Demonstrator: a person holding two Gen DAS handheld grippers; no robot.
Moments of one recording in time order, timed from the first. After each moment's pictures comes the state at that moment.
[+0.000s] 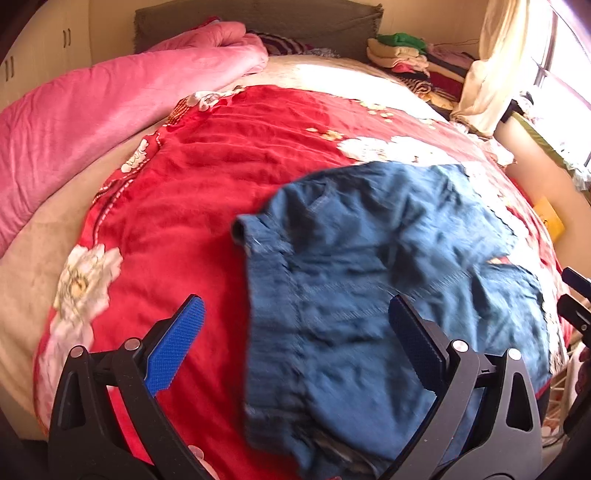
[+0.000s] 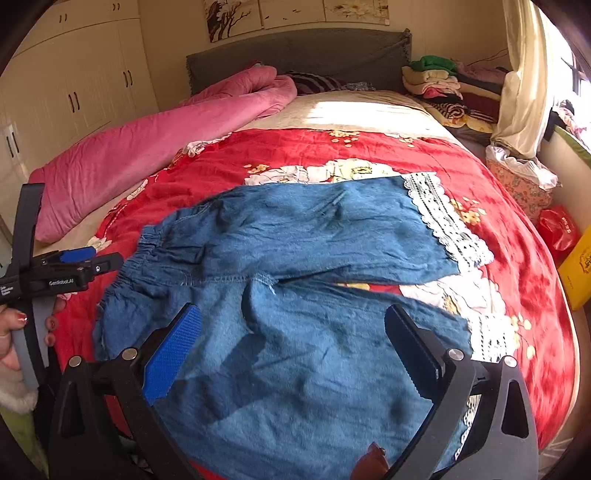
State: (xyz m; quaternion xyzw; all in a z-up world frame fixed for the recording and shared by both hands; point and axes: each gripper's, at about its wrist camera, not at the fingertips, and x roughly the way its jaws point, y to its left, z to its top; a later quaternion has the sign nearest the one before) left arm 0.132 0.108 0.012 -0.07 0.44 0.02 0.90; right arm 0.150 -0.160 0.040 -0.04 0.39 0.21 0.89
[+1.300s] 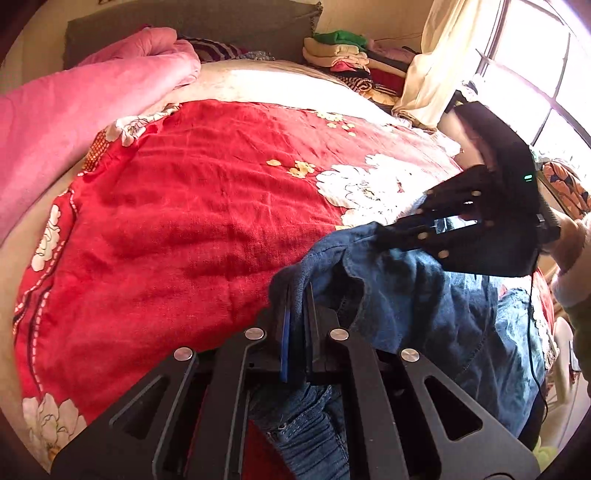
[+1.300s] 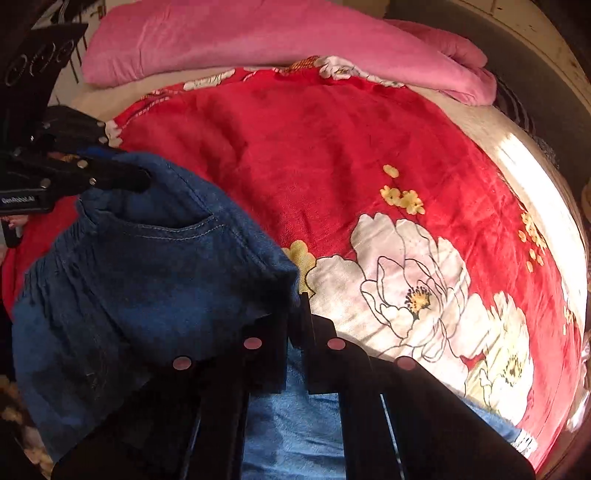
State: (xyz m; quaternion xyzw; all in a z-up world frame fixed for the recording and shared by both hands) left arm 0.236 0.145 -0.002 -0.06 0.41 -0.12 0.90; right arm 0.325 0.012 -0.011 -0.29 0.41 0.44 0.74
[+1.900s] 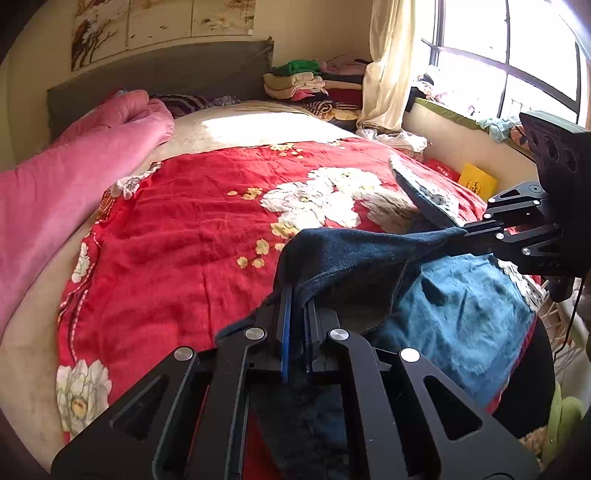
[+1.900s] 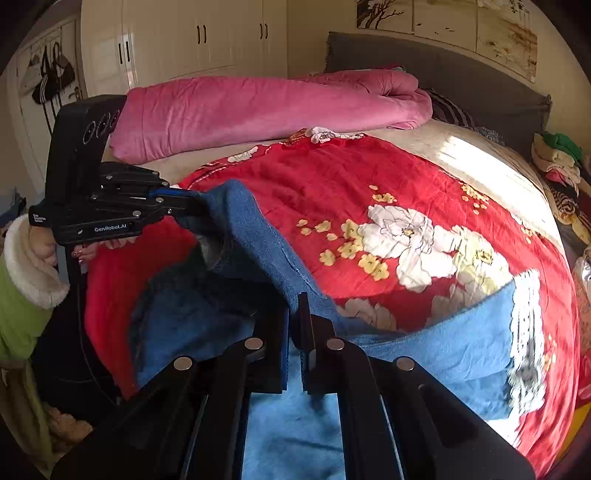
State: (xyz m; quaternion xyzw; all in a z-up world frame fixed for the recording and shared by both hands) left arm 0.112 0.101 0.041 0.03 0.34 -0.15 0.93; right arm 0.145 -0.079 0.052 -0.16 0.37 0.42 0.82
